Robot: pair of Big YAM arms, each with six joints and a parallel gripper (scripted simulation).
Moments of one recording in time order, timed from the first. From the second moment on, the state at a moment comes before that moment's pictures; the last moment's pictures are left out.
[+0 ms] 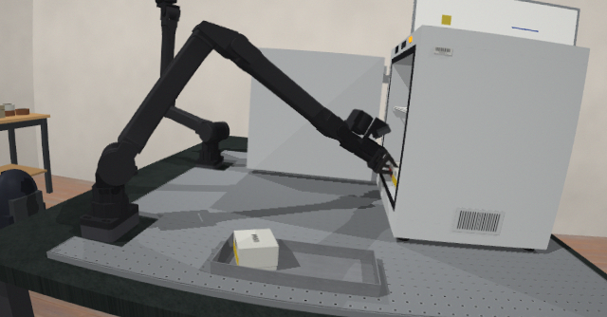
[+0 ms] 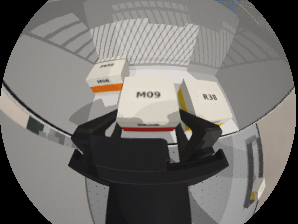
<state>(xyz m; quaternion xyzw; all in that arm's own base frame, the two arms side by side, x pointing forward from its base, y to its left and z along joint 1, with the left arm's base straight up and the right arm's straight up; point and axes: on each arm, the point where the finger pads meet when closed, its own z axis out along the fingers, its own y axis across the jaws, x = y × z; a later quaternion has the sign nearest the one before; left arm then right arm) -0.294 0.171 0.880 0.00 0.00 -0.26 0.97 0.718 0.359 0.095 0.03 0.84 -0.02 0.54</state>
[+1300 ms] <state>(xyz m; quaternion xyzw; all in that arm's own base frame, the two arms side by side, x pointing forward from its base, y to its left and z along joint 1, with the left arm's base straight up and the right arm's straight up) -0.294 0.171 0.880 0.00 0.00 -0.26 0.97 0.717 0.358 0.099 0.03 0.85 -0.02 0.53</state>
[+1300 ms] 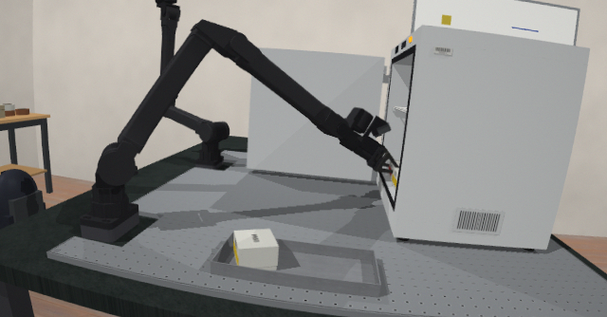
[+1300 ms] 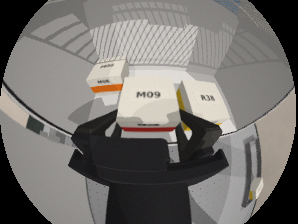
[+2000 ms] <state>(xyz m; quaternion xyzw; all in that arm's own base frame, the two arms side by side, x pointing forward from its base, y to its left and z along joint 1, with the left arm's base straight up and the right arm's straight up) -0.294 0.171 0.880 0.00 0.00 -0.26 0.97 0.721 0.360 0.106 0.03 0.85 -0.02 0.53</state>
